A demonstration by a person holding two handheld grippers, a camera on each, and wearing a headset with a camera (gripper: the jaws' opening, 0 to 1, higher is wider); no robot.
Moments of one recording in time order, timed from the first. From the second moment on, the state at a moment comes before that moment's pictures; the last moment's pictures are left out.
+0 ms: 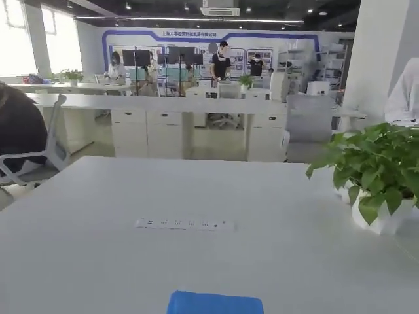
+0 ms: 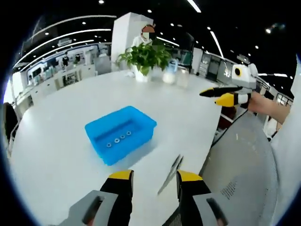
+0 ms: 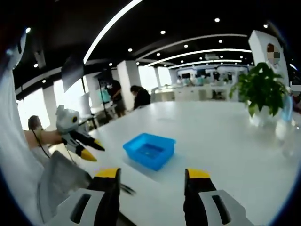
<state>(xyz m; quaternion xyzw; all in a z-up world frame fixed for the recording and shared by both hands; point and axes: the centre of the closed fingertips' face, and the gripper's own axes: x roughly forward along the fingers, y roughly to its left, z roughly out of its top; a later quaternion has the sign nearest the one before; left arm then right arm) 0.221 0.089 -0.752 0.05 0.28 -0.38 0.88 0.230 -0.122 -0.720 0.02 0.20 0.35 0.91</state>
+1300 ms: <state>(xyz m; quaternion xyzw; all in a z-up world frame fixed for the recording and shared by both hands) 0.223 0.171 -0.687 -0.10 0.10 -0.21 0.97 0.245 -0.114 -0.696 0.02 0.13 0.29 0.95</state>
